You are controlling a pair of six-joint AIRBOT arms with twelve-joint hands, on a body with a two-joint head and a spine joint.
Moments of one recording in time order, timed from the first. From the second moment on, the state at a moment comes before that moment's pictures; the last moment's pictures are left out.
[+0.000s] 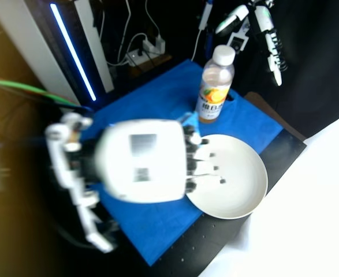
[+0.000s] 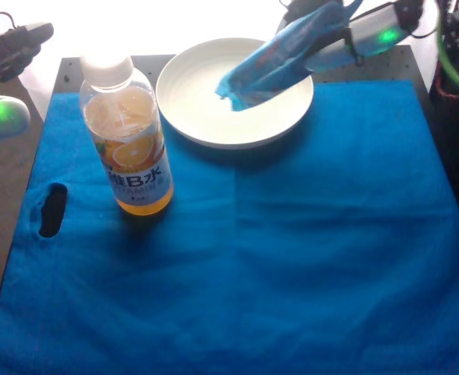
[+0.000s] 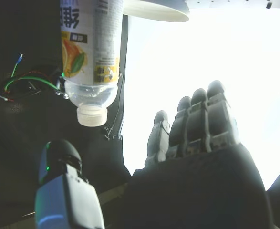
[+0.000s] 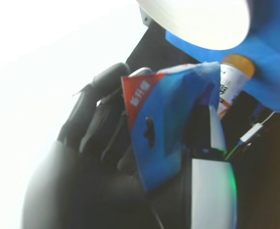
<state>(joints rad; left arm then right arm) 1.07 -0.83 1.33 0.13 -1.00 0.06 -0.38 -1.37 1.82 -0.93 0.72 0.33</state>
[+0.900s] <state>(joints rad) 1.12 -0.85 1.33 0.08 -1.06 0.06 -0.42 -1.58 2.11 -0.77 0.69 0.33</state>
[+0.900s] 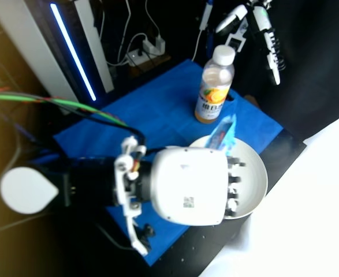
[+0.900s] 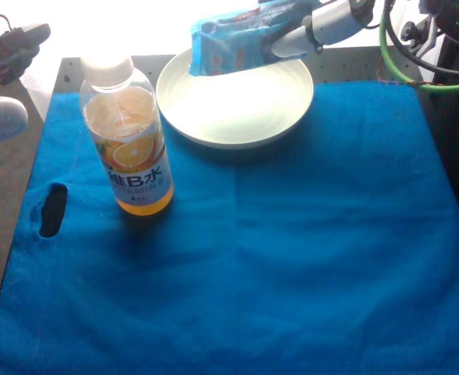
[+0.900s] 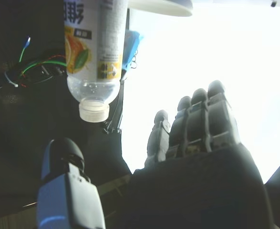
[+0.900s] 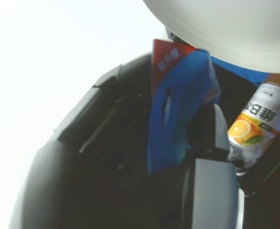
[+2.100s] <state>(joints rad) 1.12 -0.87 1.32 0.05 -1.11 0.06 -0.50 -1.70 2.22 -0.81 0.57 0.36</state>
